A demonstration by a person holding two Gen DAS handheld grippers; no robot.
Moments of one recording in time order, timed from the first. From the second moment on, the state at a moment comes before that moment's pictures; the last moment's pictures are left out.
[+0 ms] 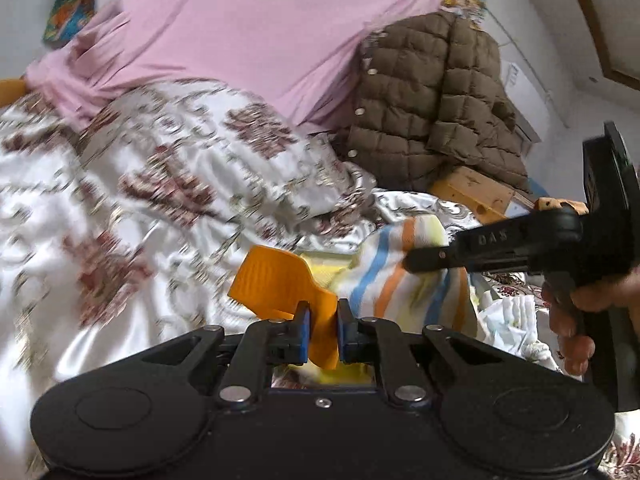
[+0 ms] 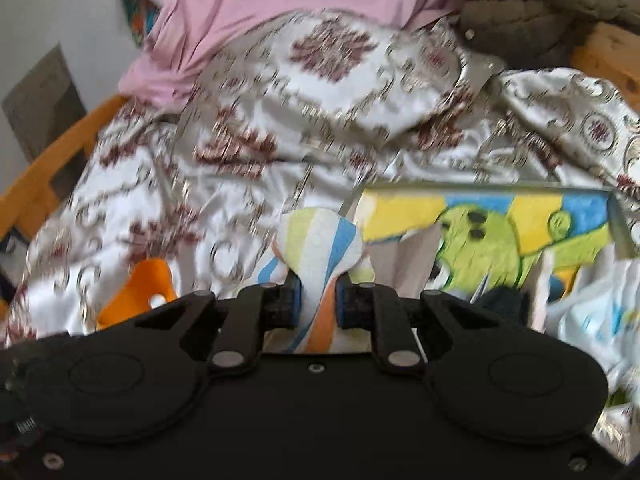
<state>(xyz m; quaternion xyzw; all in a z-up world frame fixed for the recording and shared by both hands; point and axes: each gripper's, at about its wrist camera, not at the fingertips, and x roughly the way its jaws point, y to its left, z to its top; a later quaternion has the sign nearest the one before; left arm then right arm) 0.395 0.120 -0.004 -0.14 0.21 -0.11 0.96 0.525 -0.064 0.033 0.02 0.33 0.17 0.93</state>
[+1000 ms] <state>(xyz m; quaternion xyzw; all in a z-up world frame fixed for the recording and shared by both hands) 0.523 -0.023 -0.050 -0.08 0.30 -0.16 0.94 0.550 -0.213 -0.021 0.06 0.32 0.07 0.94</state>
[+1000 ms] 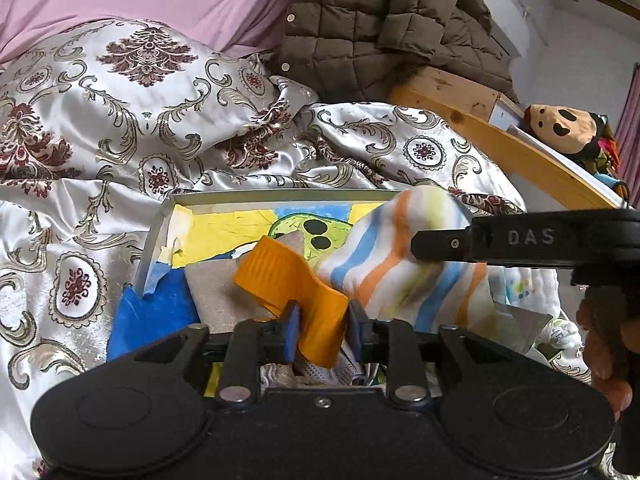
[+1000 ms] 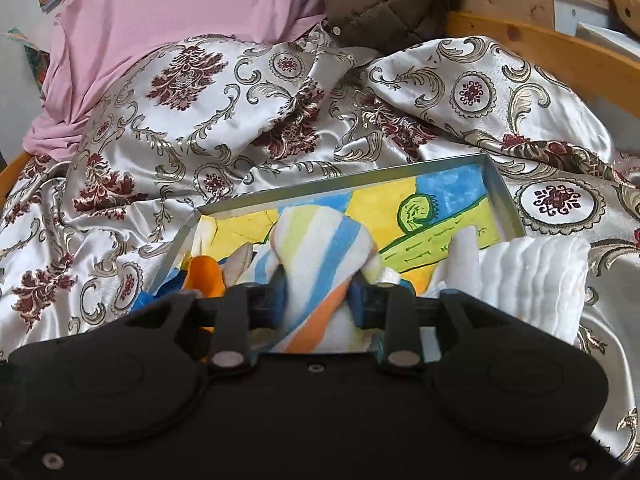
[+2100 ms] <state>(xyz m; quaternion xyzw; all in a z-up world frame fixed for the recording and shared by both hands) 0.353 -0.010 0.071 -0.08 0.17 -0.07 0.98 0.344 -0.273 0.093 0.08 0.16 0.14 0.97</state>
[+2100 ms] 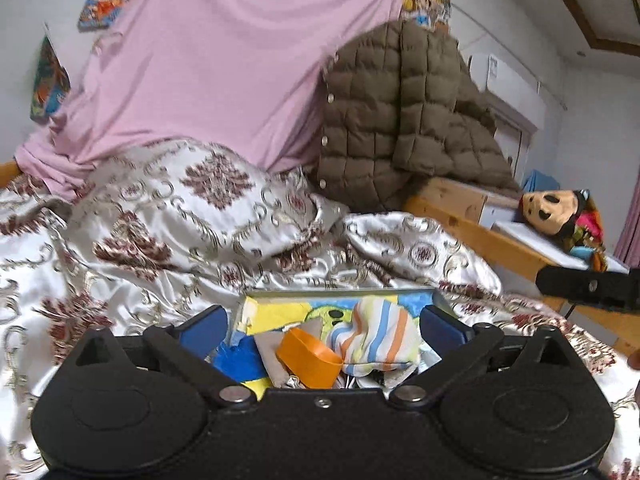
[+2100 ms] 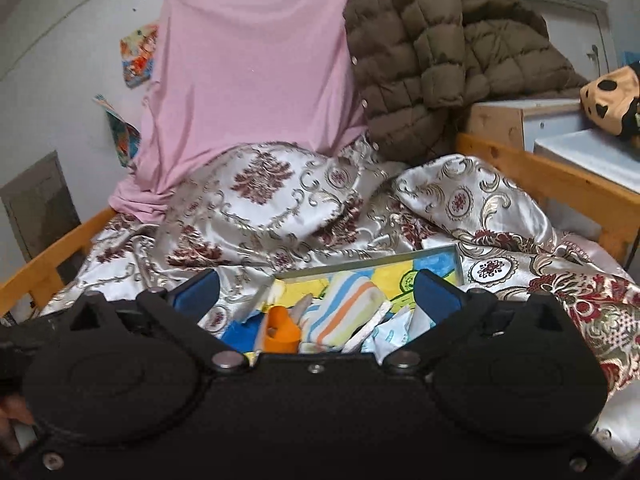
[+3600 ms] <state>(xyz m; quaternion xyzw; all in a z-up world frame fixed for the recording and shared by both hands) 0.070 -0.003 0.028 -0.08 0.20 0.04 0.98 0.044 -0.230 0.036 0.02 0.16 0.10 0.98</state>
